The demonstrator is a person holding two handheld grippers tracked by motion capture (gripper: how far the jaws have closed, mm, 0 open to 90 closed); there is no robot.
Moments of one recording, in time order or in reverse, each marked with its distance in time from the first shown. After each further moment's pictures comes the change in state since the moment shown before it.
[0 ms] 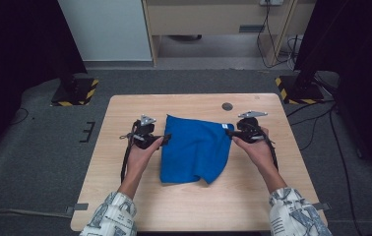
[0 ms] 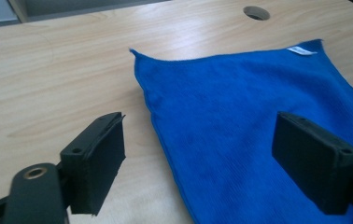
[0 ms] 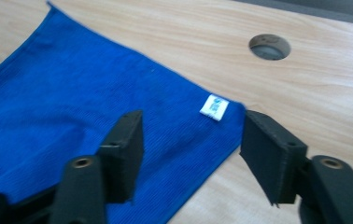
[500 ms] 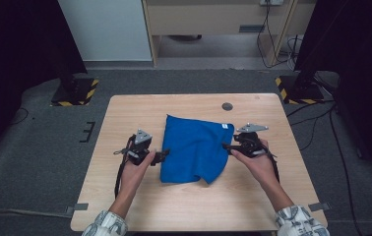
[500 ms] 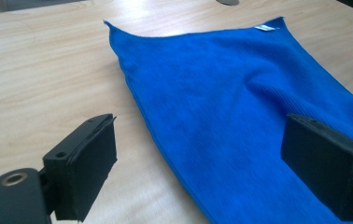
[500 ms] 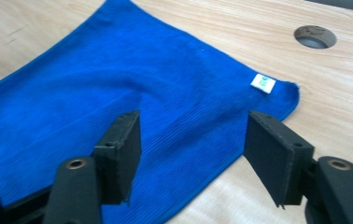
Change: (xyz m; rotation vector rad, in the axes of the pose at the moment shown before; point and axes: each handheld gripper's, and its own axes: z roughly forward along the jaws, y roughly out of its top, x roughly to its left) left arm -0.015 -0.038 -0.033 -0.027 -0.054 0.050; right arm 0.029 -0.030 -0.029 -0.022 0.094 -0.061
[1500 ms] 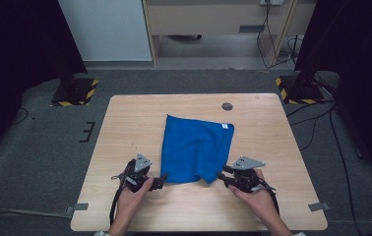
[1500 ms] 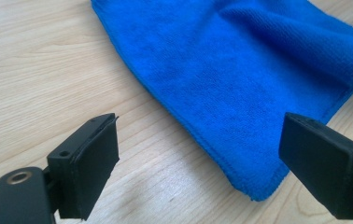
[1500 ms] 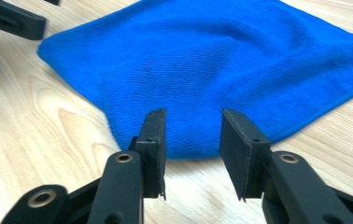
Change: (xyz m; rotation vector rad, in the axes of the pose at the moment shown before) left arm -0.031 -0.057 -0.022 0.071 0.001 0.069; right arm 0.065 -0.068 -0.031 -0.025 0.130 -0.116
